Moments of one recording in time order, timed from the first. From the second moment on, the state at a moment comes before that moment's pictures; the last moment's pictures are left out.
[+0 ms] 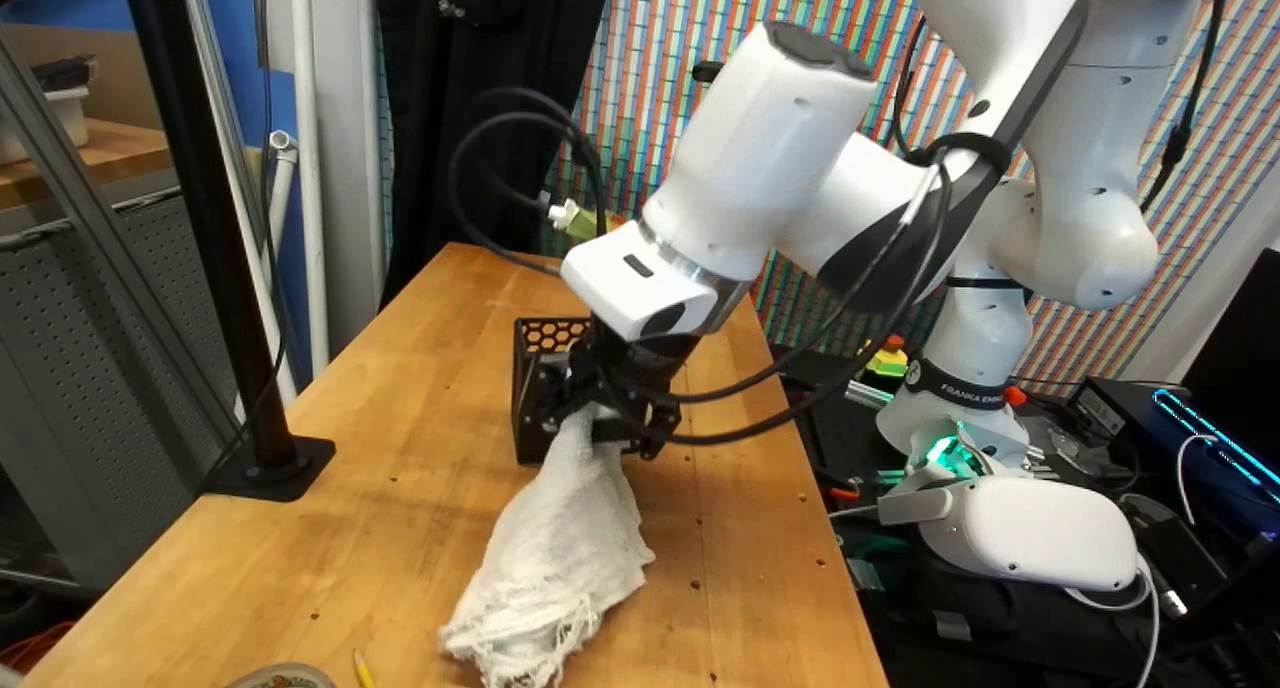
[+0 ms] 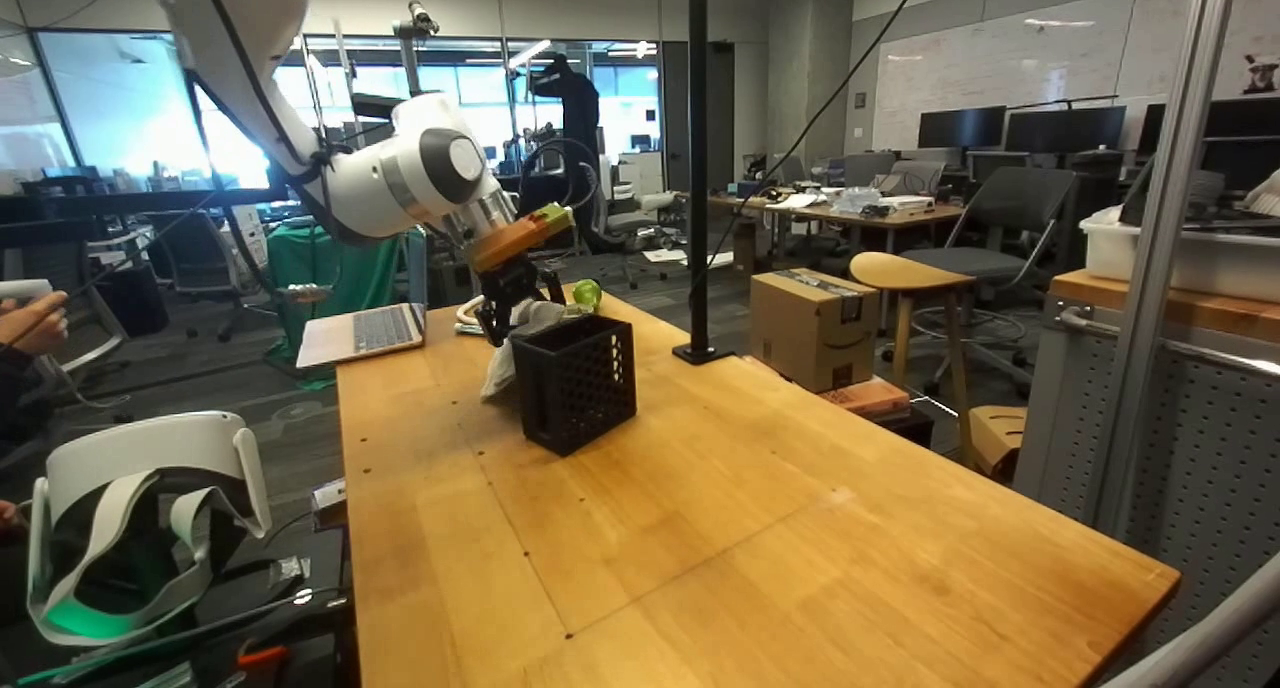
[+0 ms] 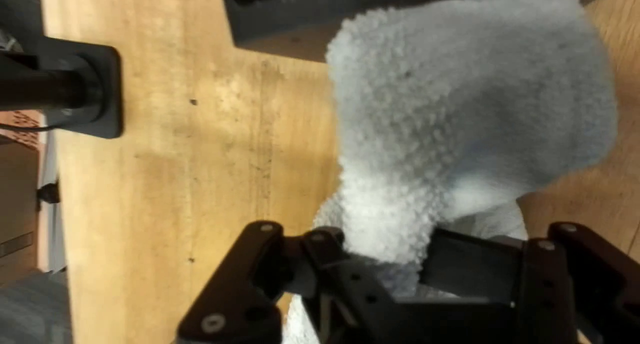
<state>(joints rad) 0.36 0.17 0.32 -2.21 -0.54 2.60 -0.71</state>
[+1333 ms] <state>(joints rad) 0.16 -0.34 0.20 -2.50 -0.98 2.58 -0.42</state>
